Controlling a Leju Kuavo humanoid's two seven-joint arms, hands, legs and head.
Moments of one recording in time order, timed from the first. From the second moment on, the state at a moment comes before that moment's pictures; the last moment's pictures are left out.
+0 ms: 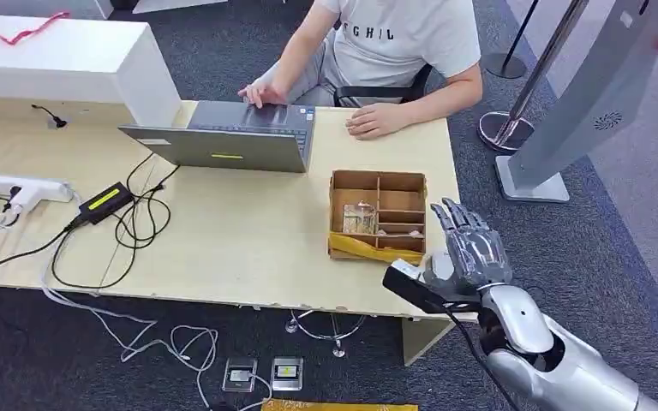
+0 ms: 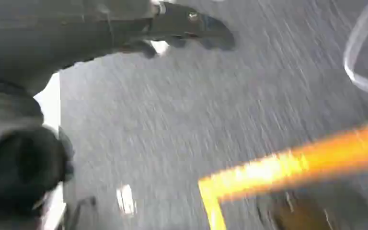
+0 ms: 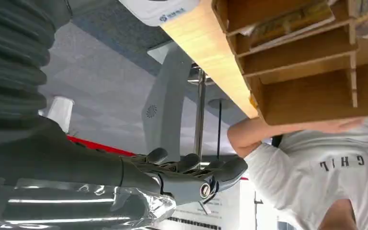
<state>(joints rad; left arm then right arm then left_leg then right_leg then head) -0.20 -0.11 1.03 -0.07 -1.57 0.34 -0.09 -0.65 -0.59 1.05 -1.57 0.68 -0.10 0.58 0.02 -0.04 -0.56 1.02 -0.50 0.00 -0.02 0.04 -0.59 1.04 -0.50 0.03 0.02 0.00</state>
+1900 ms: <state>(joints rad) -0.21 -0.07 1.16 -0.07 -1.50 0.28 -0.14 -0.61 -0.35 0.95 -1.29 0.86 -0.19 0.45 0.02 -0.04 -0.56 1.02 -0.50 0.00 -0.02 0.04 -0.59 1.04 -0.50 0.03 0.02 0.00</state>
